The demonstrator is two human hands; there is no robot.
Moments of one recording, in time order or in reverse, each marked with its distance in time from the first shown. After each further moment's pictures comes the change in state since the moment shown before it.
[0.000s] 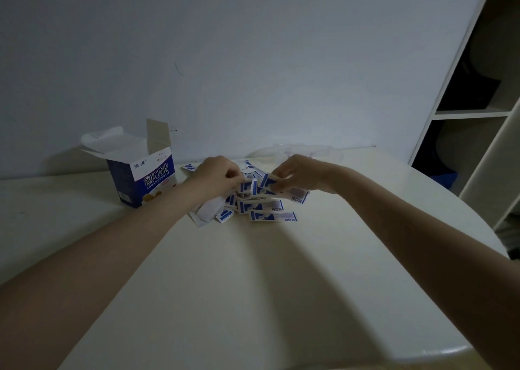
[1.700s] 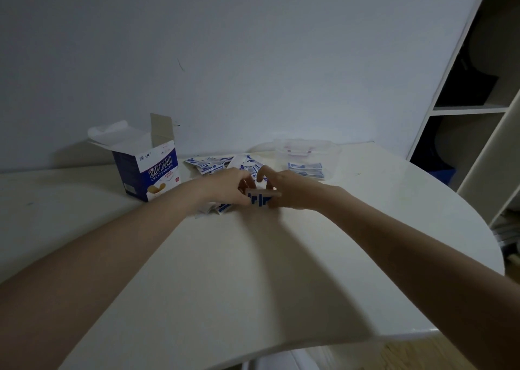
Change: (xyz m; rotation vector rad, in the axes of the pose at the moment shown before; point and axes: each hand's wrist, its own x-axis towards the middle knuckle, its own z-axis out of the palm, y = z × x) left_hand -0.014 0.014 0.008 -0.040 -0.373 -0.039; right_hand -0.016 -0.004 0.038 -0.401 -0.008 -0.172
